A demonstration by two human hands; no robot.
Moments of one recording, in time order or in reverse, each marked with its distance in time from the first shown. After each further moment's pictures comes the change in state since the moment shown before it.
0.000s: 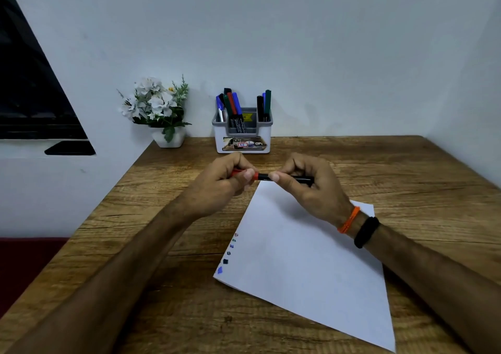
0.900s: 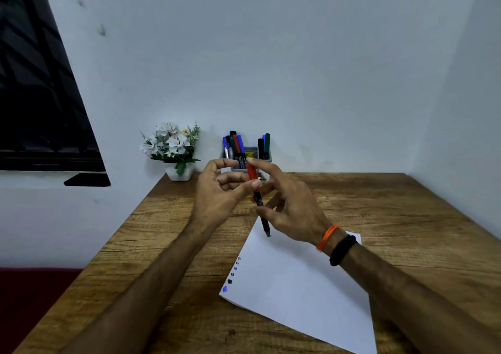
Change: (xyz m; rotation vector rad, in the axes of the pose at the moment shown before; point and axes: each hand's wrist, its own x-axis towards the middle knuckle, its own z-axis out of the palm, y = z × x) left_hand 0.000 0.041 0.007 -0.271 0.516 0.076; right_hand 0.014 -0.053 0.010 -0.411 -0.119 -0.156
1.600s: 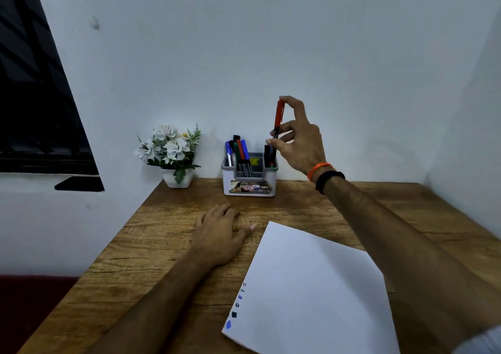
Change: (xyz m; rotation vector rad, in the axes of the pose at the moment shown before) left_hand 0.016 -0.088 -0.028 1.258 -0.350 -0.134; right_hand 0.130 0.079 -0.015 -0.083 0.329 0.167
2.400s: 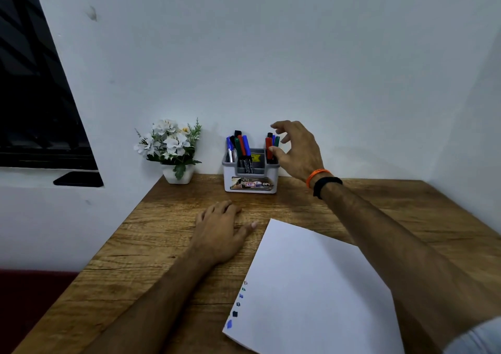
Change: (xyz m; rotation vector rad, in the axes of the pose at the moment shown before) left_hand -0.001 0.004 -0.003 0.020 -0.021 -0.012; right_hand -0.010 0.028 0.020 -0.183 -0.086 -0.033
